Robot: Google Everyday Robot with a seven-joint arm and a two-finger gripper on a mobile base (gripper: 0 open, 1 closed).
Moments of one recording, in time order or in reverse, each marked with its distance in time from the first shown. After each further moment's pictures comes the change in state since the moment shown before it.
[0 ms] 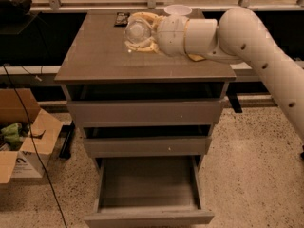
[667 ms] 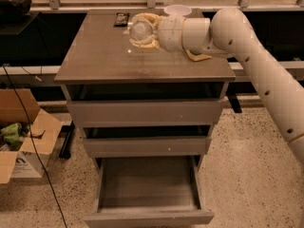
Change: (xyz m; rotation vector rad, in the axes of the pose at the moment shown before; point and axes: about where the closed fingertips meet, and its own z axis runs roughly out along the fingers) arm 0.060 -0.020 0.023 -0.011 0.018 0.004
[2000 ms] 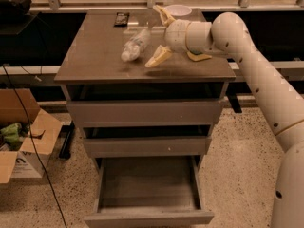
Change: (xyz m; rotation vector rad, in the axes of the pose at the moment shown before) arm 0.085 -0.014 0.000 0.034 0.127 0.032
